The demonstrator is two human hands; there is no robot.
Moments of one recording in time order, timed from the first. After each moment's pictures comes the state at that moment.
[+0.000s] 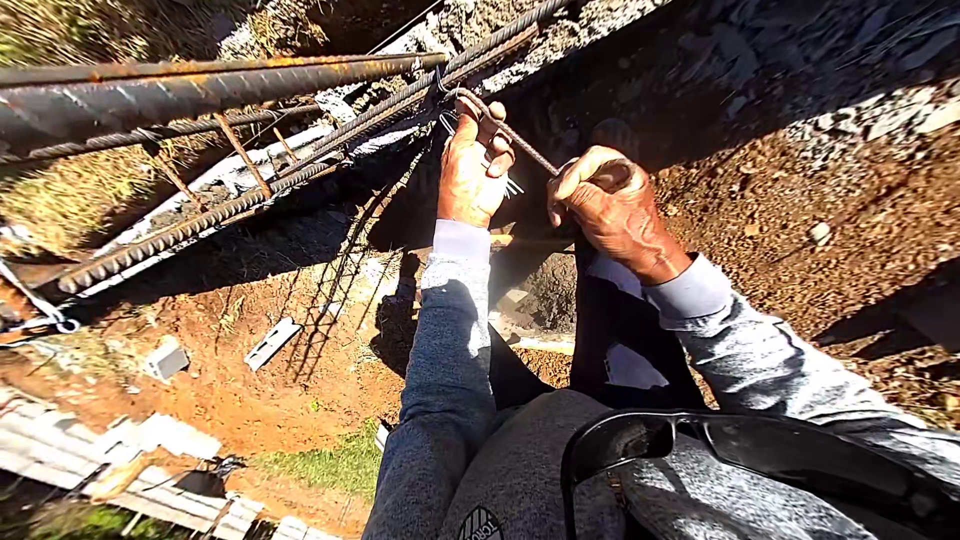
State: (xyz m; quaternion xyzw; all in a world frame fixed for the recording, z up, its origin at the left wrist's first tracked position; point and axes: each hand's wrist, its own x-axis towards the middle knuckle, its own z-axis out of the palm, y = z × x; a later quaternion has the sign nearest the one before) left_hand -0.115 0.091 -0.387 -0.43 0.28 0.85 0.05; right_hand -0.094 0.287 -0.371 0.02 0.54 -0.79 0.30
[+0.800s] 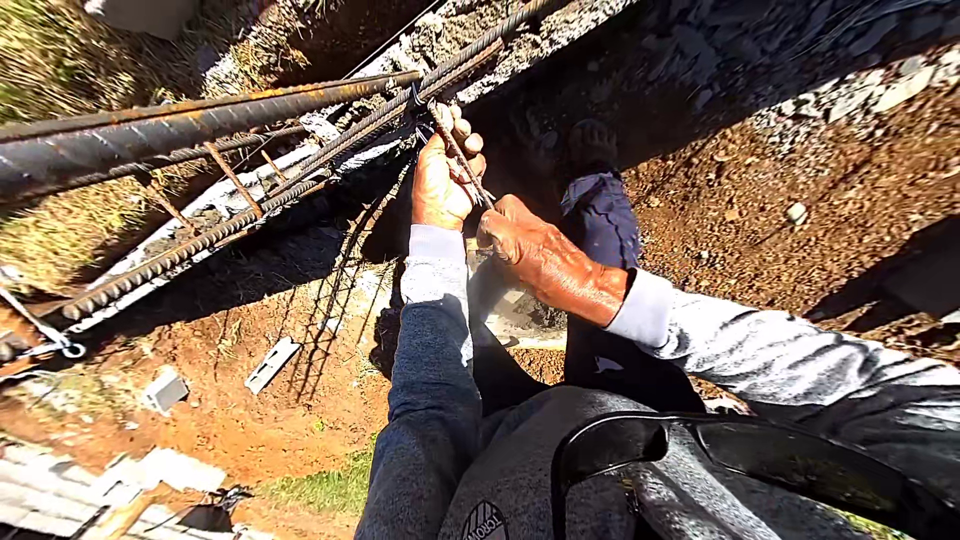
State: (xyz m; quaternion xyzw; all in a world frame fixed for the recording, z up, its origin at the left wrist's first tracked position) left_hand -0.116 0.070 -0.386 -0.43 0.22 0.87 0.10; right_hand -0.069 0.246 -0.306 -0.24 0.79 -0.46 0.33
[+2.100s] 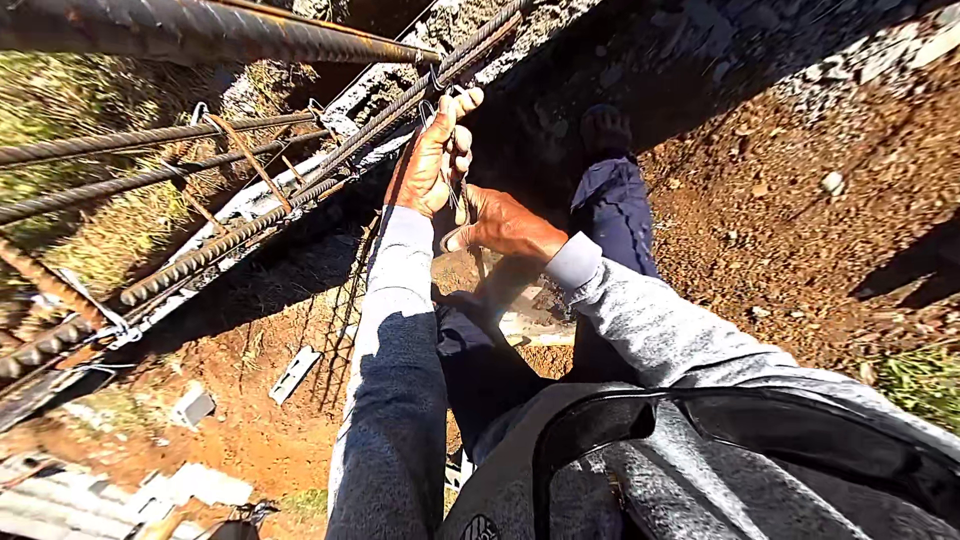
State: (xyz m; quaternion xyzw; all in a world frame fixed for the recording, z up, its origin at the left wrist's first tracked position) left_hand -0.118 0.004 -0.388 -0.29 0.41 0.81 0.30; right_hand -0.059 0.164 -0.377 -0.04 0.68 -0.53 0.51
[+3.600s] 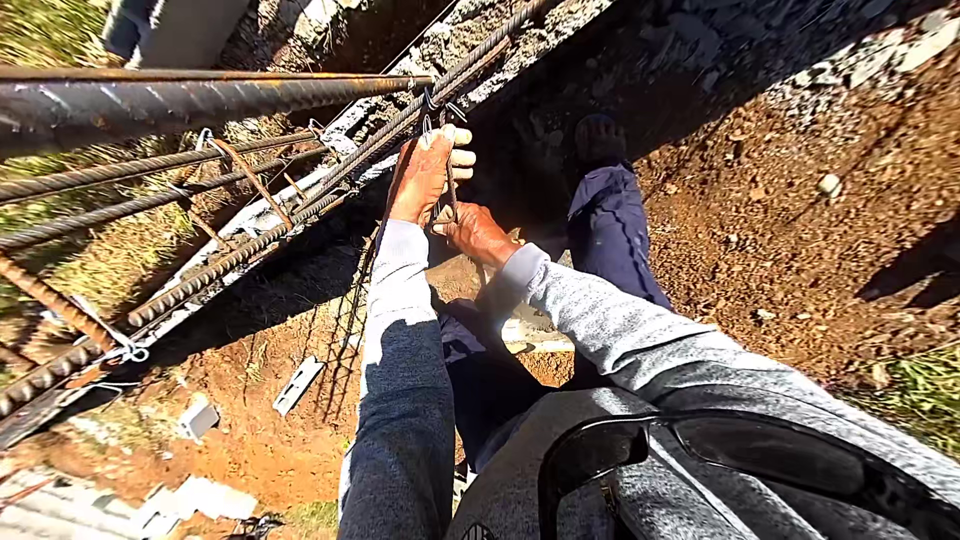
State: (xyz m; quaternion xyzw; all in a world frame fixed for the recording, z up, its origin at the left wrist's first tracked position) left_hand -0.129 0.007 -0.368 -0.30 0.67 0.58 0.36; right_hand -0.035 0.120 -0.423 0.02 0.73 -0.51 0.46
